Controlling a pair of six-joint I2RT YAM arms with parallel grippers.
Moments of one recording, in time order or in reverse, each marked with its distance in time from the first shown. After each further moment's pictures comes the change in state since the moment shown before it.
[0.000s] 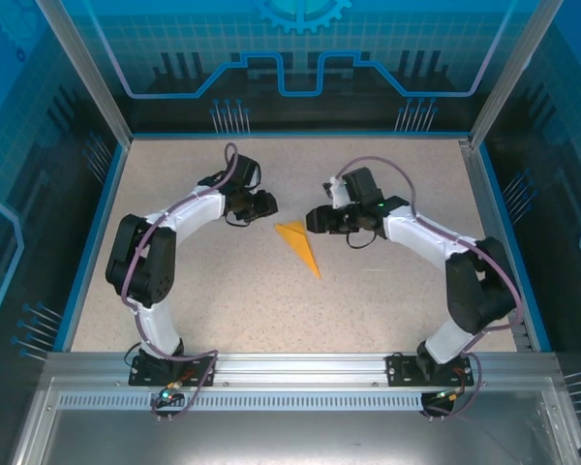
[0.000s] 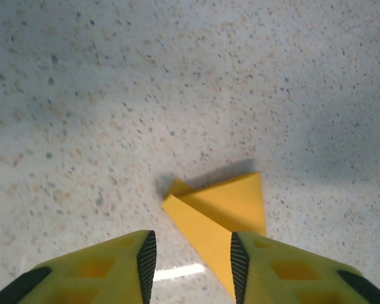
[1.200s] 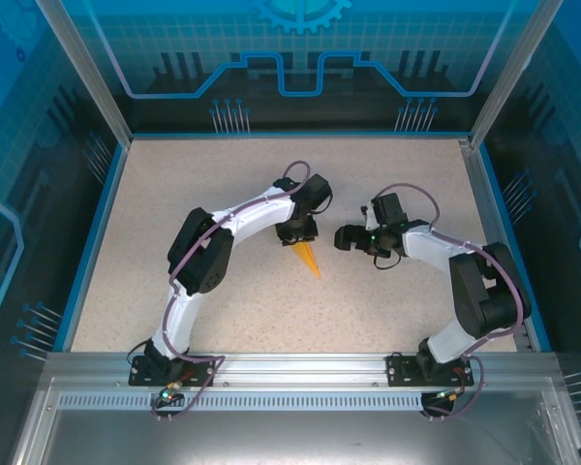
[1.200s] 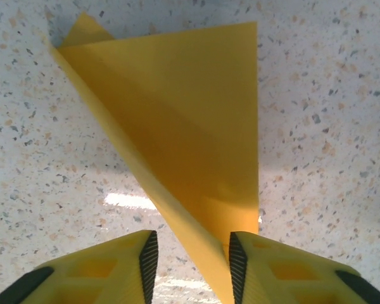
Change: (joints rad) left arm -0.332 0.328 0.429 -0.496 -0.285 -0.296; right arm -0.154 -0.033 -0.283 0.080 0.161 0.010
